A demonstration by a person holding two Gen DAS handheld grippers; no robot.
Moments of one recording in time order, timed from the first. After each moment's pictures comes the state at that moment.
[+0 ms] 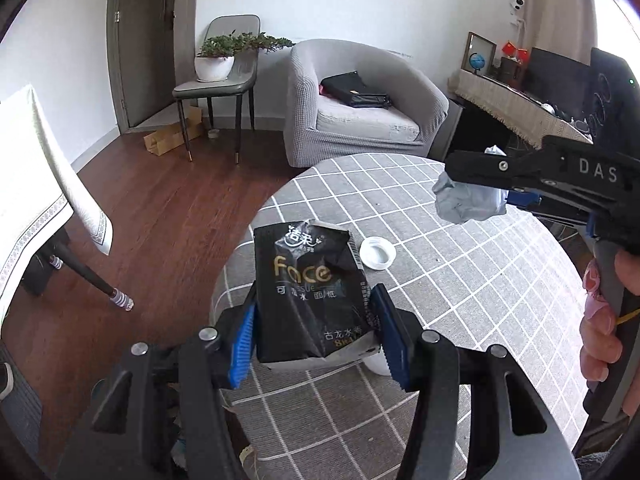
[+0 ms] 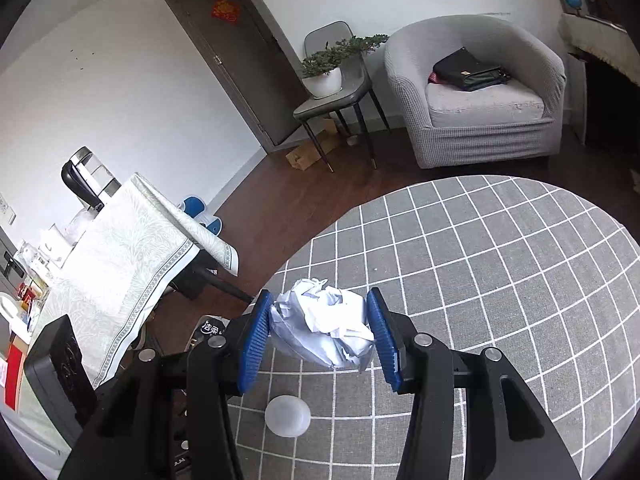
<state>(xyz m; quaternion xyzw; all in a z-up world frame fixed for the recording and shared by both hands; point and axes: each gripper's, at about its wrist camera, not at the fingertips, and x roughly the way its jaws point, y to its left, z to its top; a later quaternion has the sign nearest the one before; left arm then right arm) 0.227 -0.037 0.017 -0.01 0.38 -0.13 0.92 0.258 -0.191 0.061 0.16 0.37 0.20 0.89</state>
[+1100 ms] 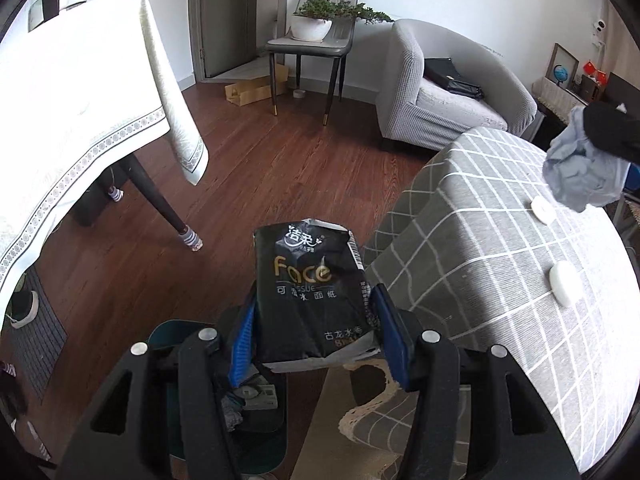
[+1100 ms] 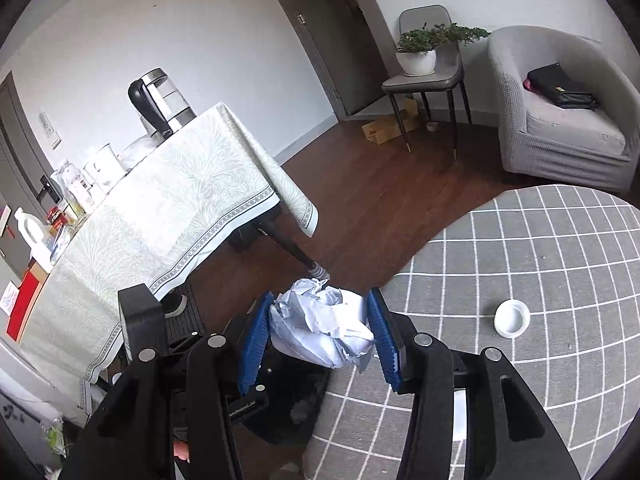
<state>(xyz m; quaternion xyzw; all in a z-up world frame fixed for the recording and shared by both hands) 0.211 0.099 -0.037 -0.04 0.43 0.01 0.90 0.236 -0.054 0.066 0.09 0.38 0.32 0.86</state>
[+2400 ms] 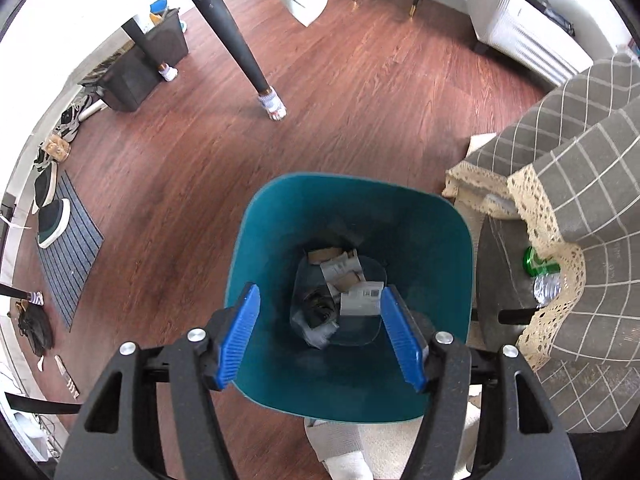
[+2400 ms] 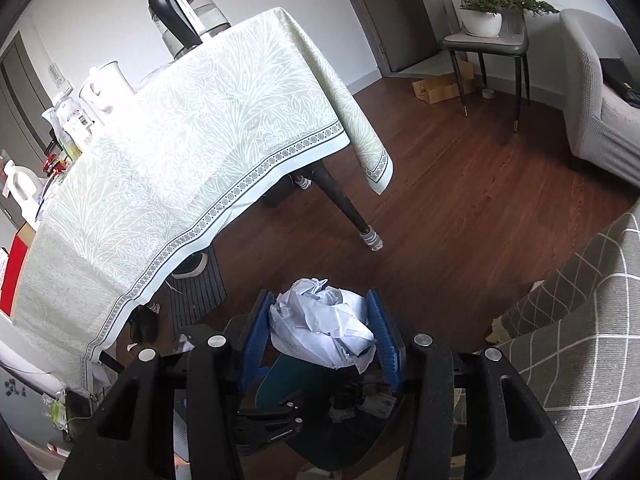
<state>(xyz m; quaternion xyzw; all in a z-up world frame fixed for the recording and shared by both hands) 0.179 0.243 -0.163 -0.05 0.59 0.09 0.80 0.253 0.109 0.005 0.04 0.44 0.38 0.81</state>
